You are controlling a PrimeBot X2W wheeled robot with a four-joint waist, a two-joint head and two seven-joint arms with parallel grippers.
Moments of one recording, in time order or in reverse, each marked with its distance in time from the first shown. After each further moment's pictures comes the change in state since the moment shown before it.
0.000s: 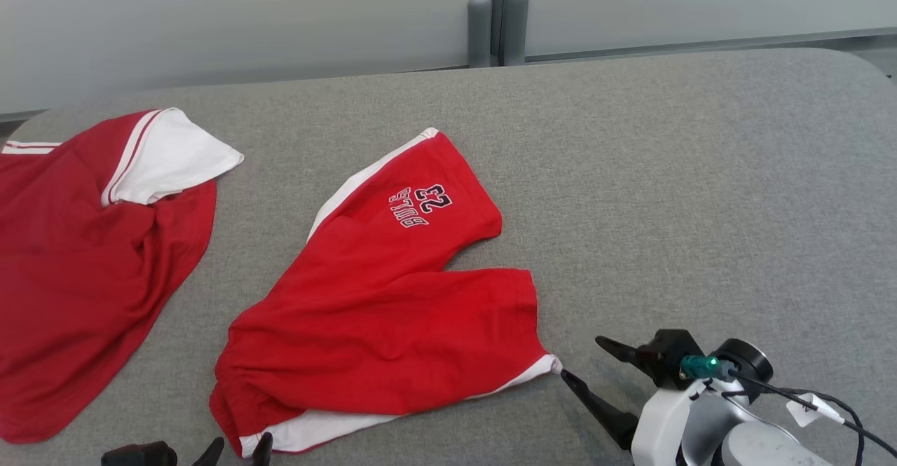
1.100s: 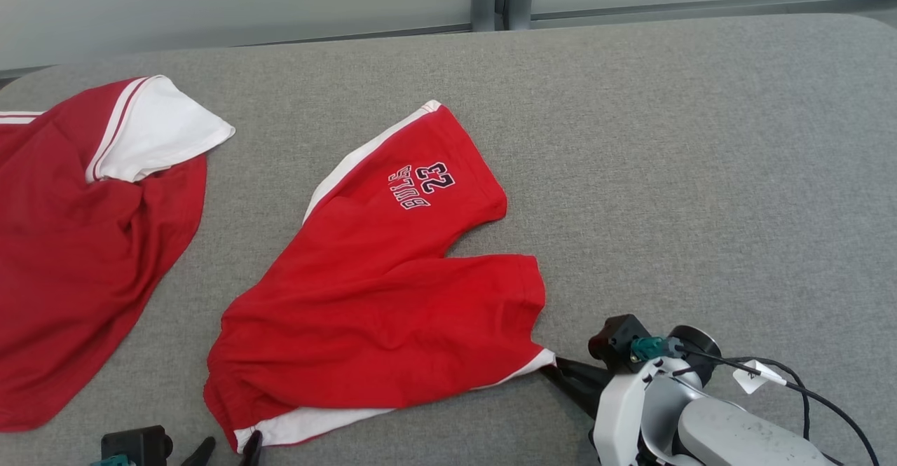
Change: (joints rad) left arm -0.070 0.019 -0.008 0.072 -0.024 0.043 0.078; right arm -0.237 0.006 0.301 0.148 0.204 0.000 -0.014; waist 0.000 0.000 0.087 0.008
